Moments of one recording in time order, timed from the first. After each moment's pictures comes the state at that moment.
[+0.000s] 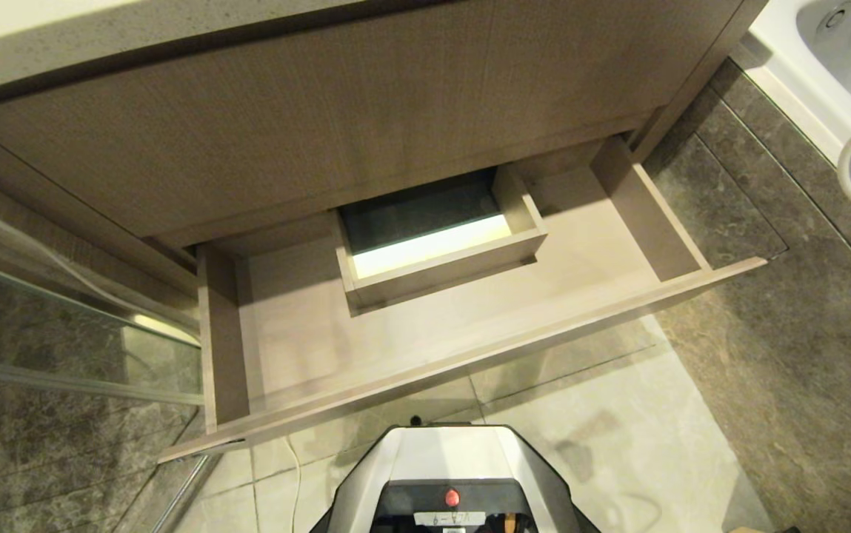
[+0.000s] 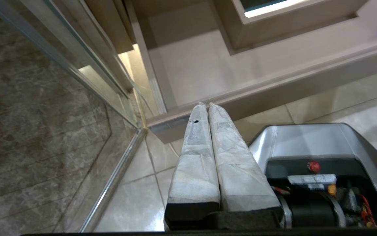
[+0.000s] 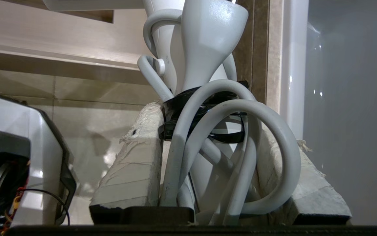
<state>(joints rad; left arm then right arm) 0.00 0.00 0.00 0.00 0.00 0.00 -0.33 0.75 -1.26 0.62 0.27 -0.58</state>
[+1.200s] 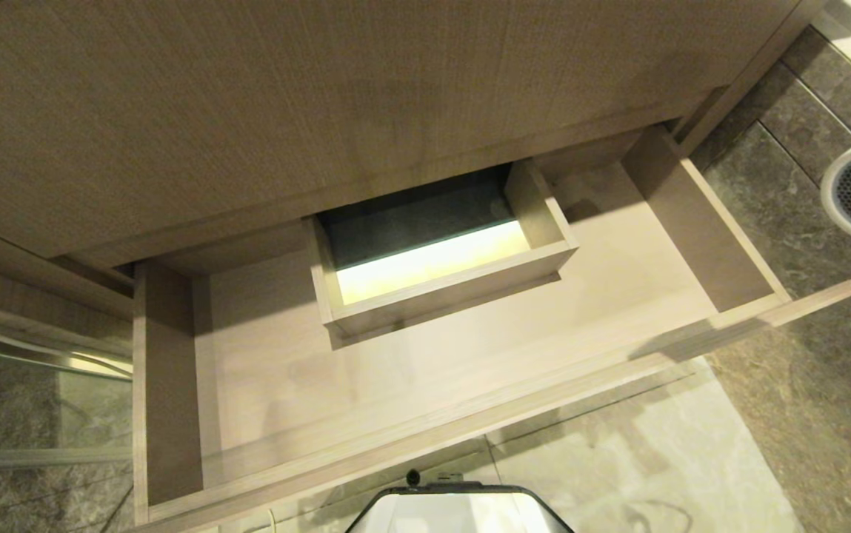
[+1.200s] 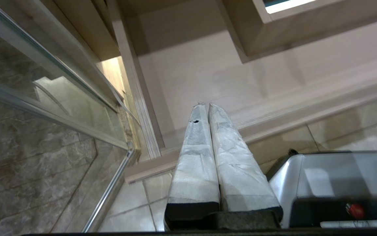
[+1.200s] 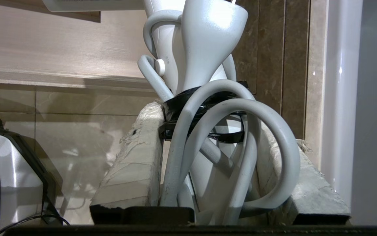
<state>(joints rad) 0.00 0.00 0.00 0.00 0.00 0.00 -0.34 0.73 -1.20 0.61 0.24 -0.58</state>
